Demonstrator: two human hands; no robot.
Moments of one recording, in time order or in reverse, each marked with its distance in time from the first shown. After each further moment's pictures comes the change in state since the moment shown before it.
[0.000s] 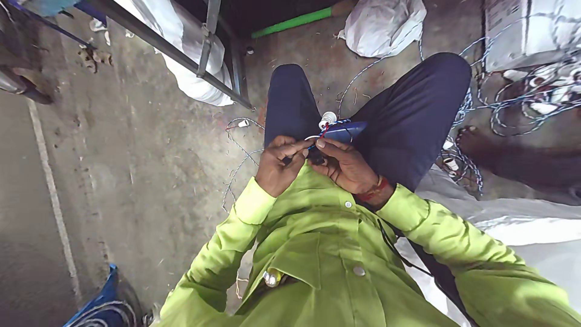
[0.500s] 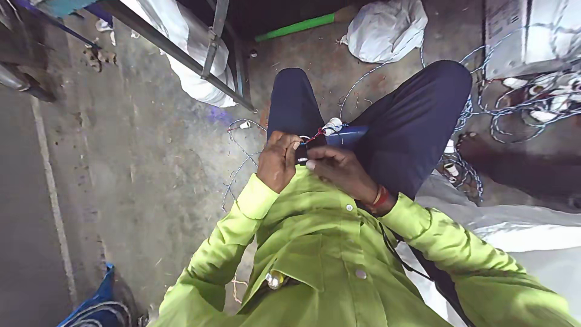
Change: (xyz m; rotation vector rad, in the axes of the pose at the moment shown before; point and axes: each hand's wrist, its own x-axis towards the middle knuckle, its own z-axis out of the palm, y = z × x) left_hand 0.011 -0.006 -0.003 0.297 0.068 0.111; right_hand 0.000 0.002 0.000 -0.614 -0.106 -0.297
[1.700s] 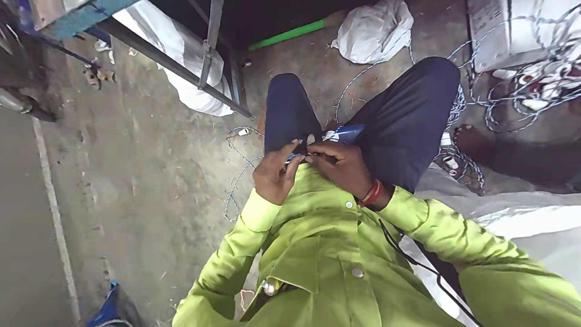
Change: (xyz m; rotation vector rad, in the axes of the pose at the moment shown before) left_hand -0.030 -0.003 0.008 0.005 0.245 0.167; right_hand 0.008 0.009 0.001 -0.442 0.213 -0.399
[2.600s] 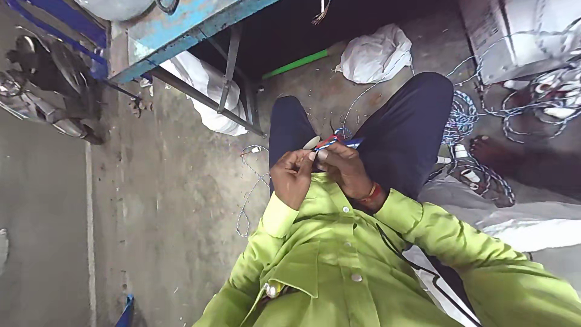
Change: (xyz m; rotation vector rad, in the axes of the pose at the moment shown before) left_hand 0.030 0.042 0.019 -0.277 -0.012 -0.384; right_hand 0.008 0.005 0.001 0.918 0.123 0.282
